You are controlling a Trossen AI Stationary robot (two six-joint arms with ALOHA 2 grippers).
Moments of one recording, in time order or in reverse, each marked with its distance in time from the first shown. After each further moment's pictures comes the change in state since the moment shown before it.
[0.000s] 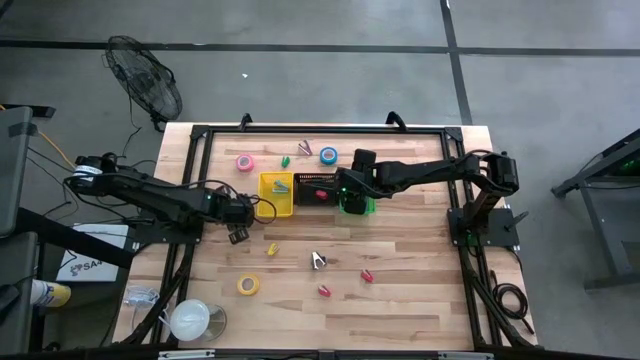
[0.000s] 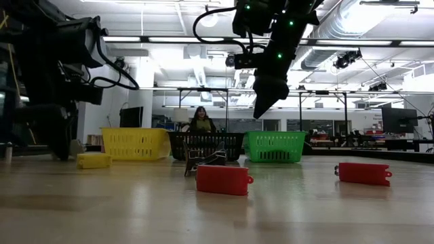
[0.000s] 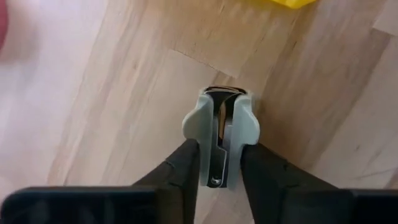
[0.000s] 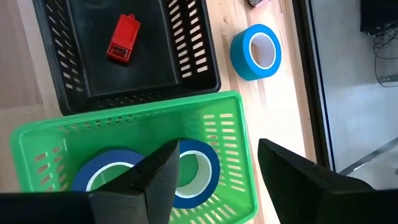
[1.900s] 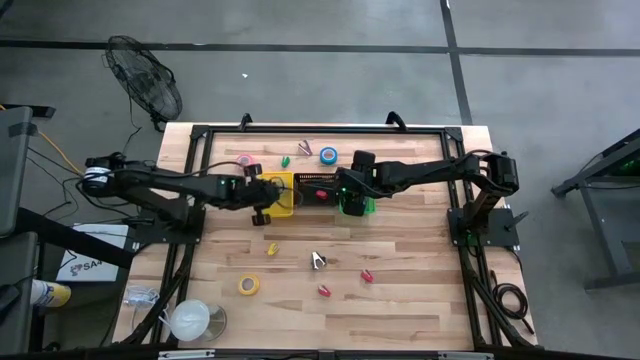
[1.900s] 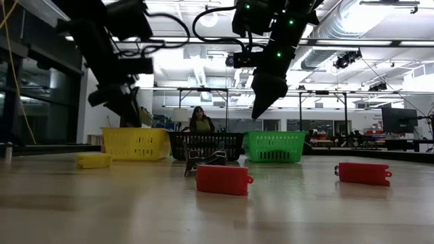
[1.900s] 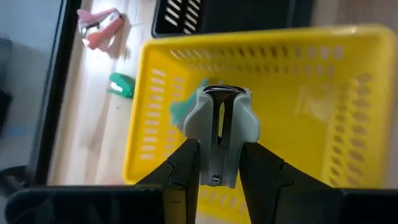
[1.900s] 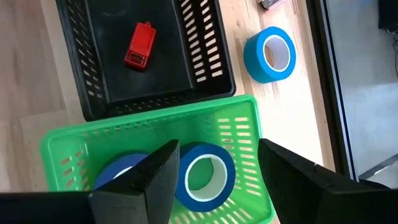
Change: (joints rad) left arm 0.148 0.134 0.248 0.228 -0.145 0.561; right arm 0.000 0.000 0.000 0.011 -0.053 0.026
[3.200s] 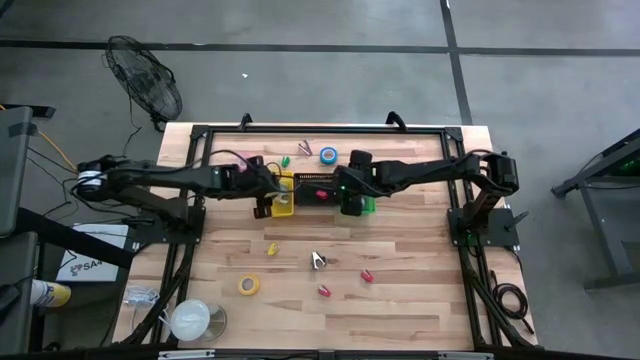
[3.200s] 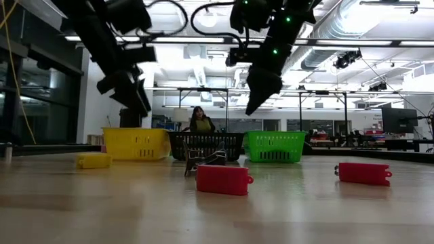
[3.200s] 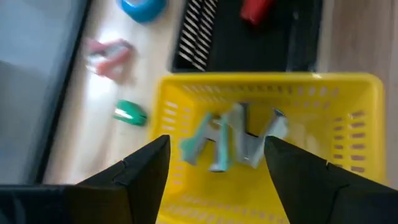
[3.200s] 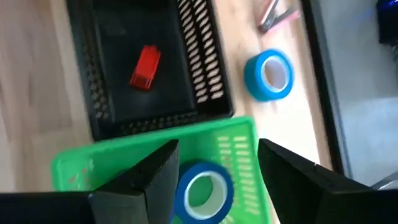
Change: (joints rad) left arm 0.100 -0.083 0.000 0.066 0.120 0.112; right arm -0.008 0.000 0.018 0.040 -0.020 -0.038
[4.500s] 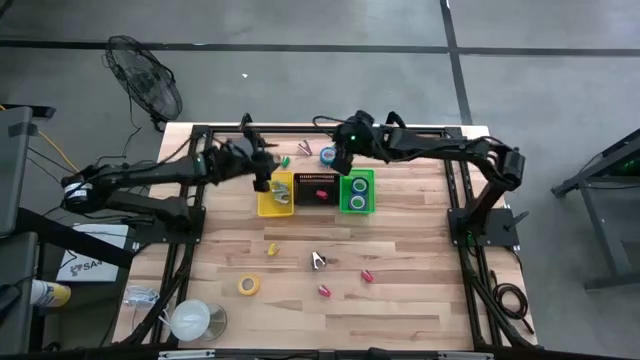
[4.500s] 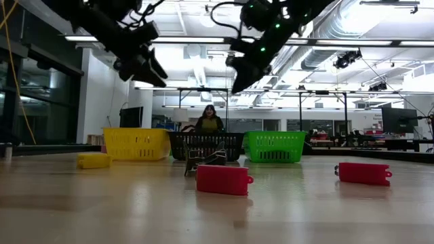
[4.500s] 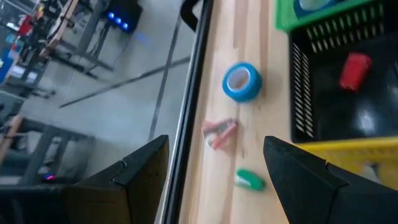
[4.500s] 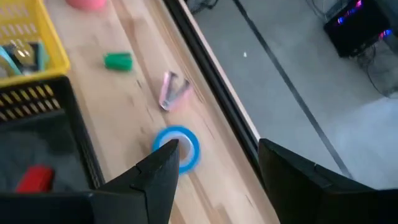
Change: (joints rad) left arm 0.210 -0.132 0.001 0.278 0.068 0.466; right arm -0.268 -0.057 0.030 0.283 -0.110 -0.078
